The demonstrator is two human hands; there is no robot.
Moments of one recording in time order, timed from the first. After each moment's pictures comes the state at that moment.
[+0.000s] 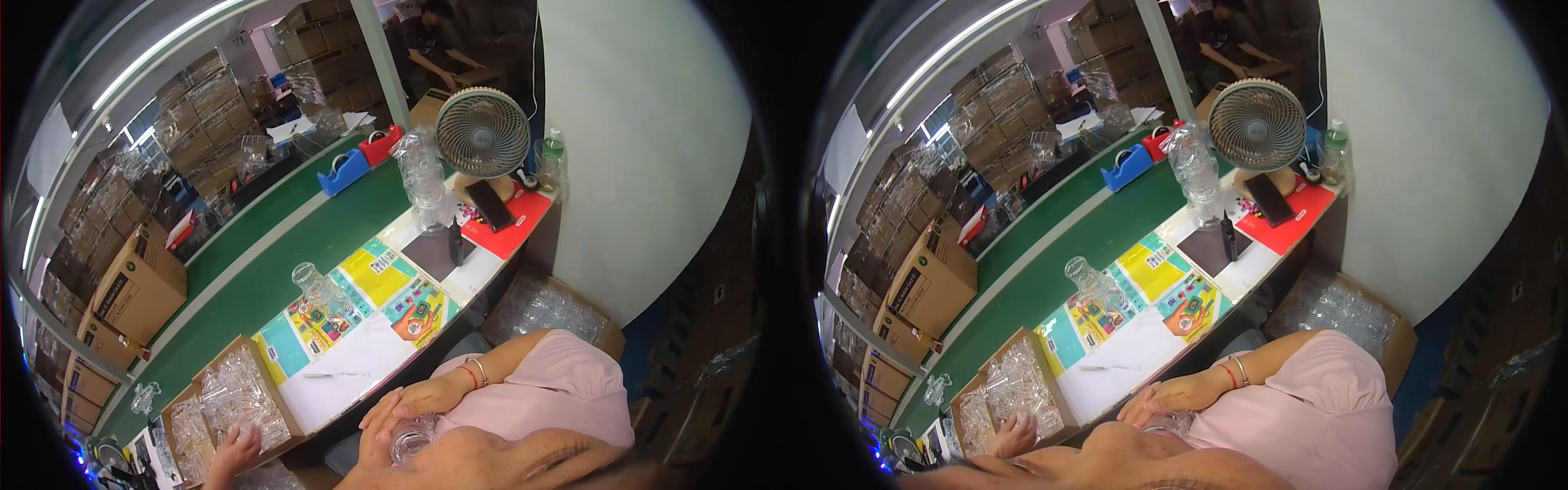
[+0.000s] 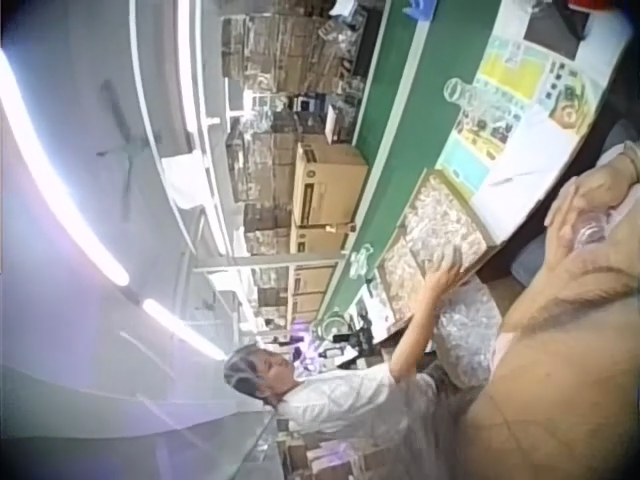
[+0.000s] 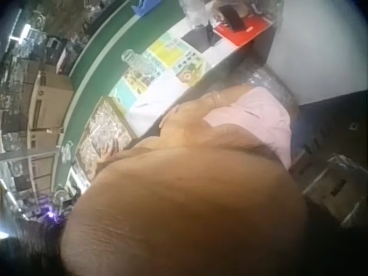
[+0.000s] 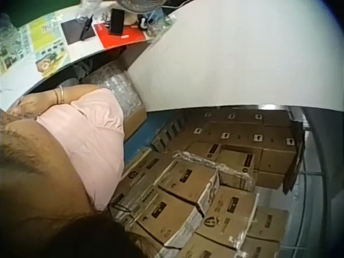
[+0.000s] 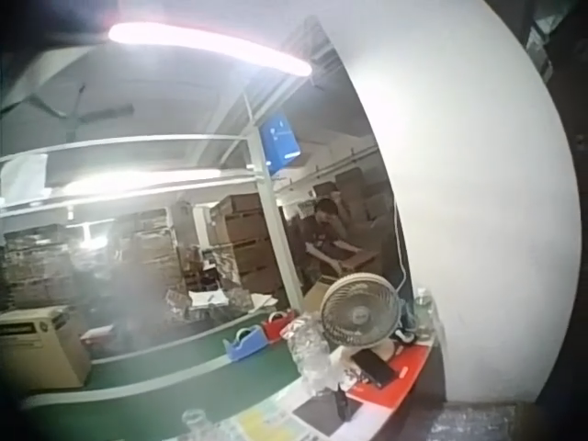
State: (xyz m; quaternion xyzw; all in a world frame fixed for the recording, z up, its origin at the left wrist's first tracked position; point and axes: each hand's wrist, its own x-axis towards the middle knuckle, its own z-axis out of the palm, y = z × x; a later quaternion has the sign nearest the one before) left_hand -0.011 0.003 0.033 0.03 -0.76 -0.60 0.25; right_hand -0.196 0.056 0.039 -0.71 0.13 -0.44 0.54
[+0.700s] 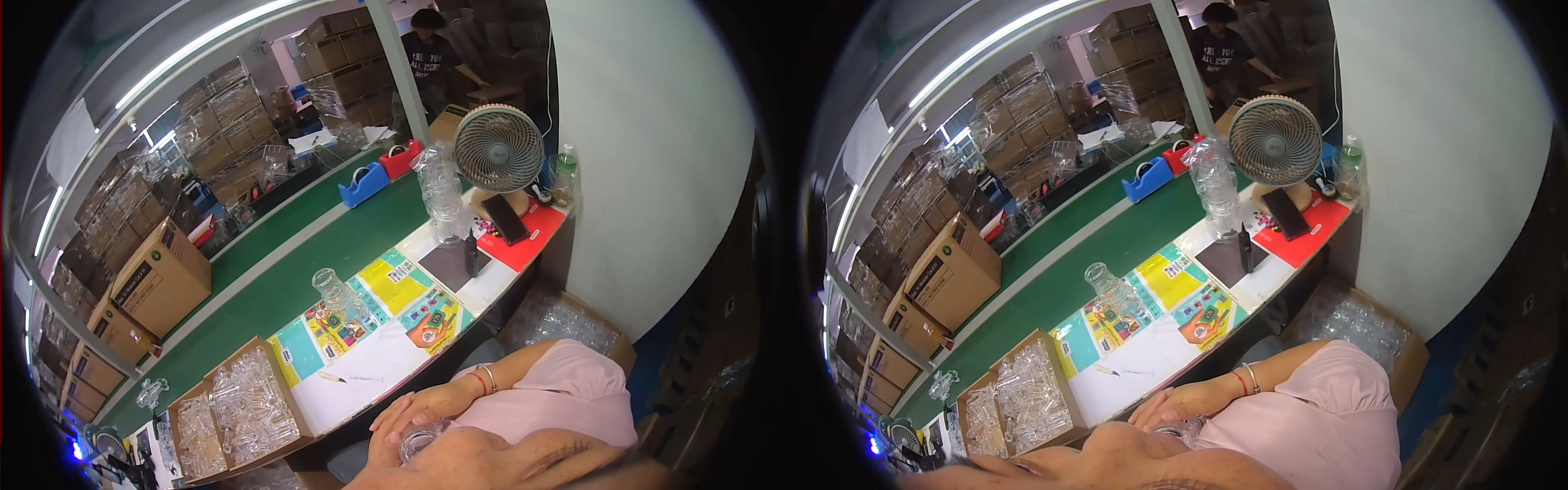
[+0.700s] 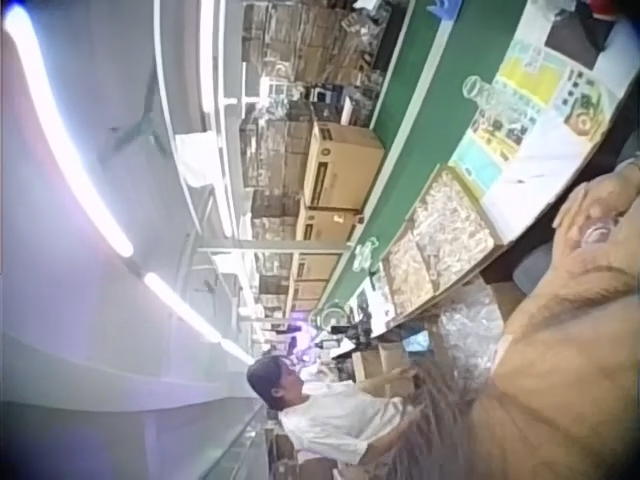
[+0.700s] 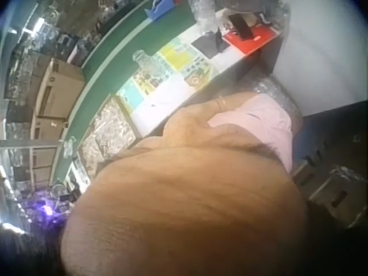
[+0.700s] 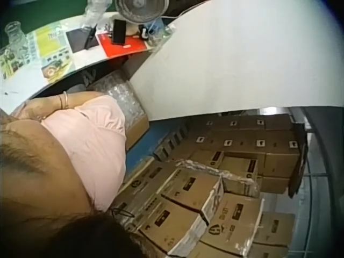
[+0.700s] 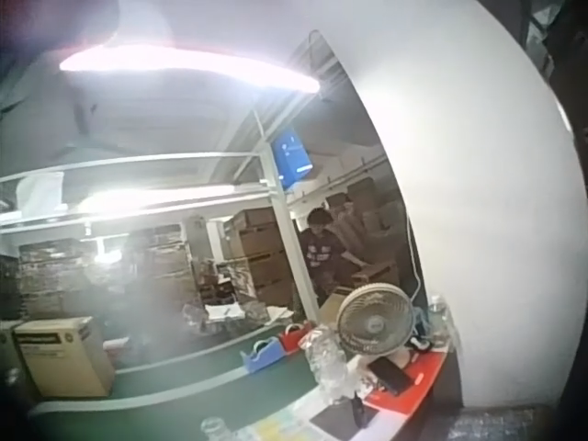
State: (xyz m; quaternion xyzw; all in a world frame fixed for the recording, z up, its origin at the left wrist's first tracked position) left_hand -0.006 0.009 0.026 0.03 -0.76 -0.60 0.25; right_hand -0.188 0.058 0.041 -0.73 0.12 -0.42 0.53
